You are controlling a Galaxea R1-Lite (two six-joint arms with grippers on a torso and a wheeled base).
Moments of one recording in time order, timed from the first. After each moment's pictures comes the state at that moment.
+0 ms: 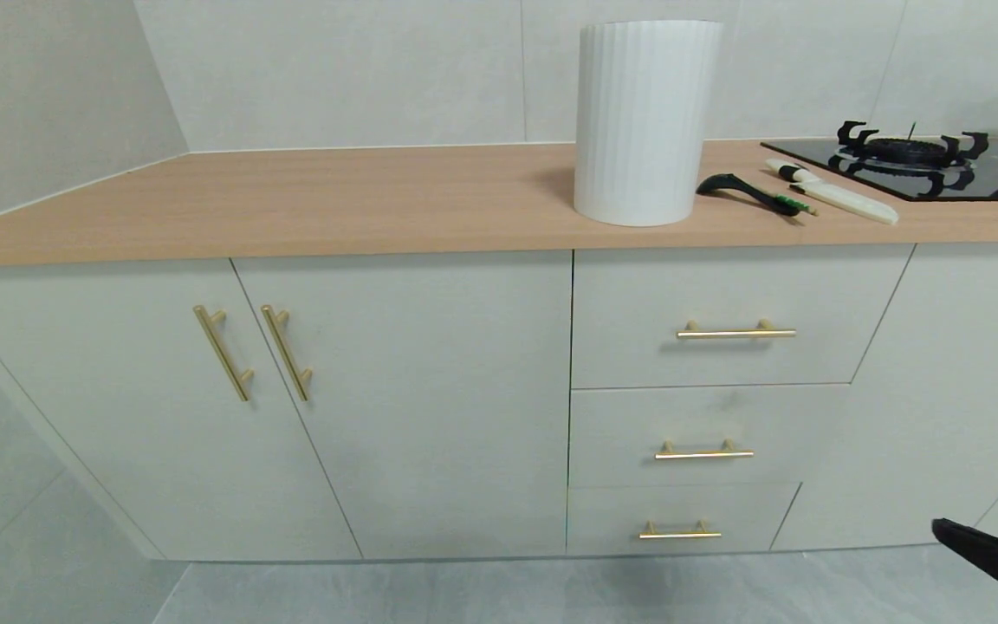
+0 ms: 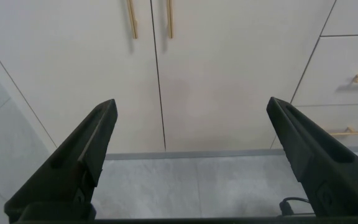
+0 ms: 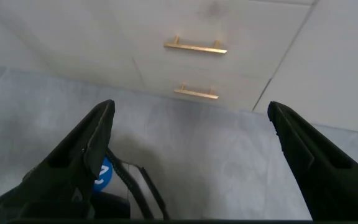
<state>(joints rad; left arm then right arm) 0.00 0.00 0.00 0.00 -0.01 0.00 0.17 0.93 -0.42 -0.06 0.10 0.02</state>
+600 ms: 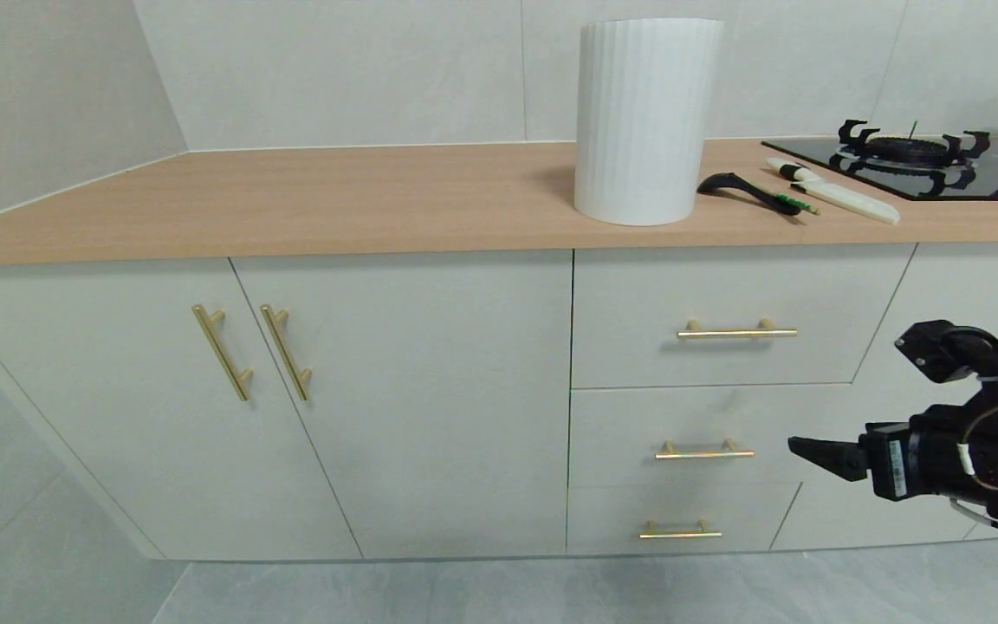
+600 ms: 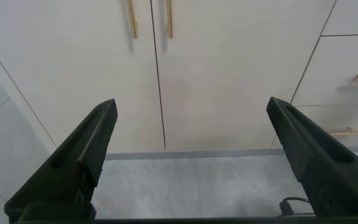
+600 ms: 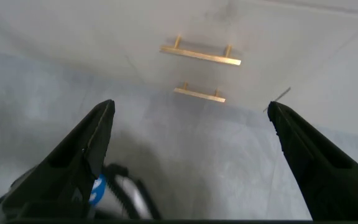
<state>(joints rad) 0.00 0.00 0.00 0.00 -0.01 0.00 0.21 1.48 -0.56 -0.37 0.07 0.01</state>
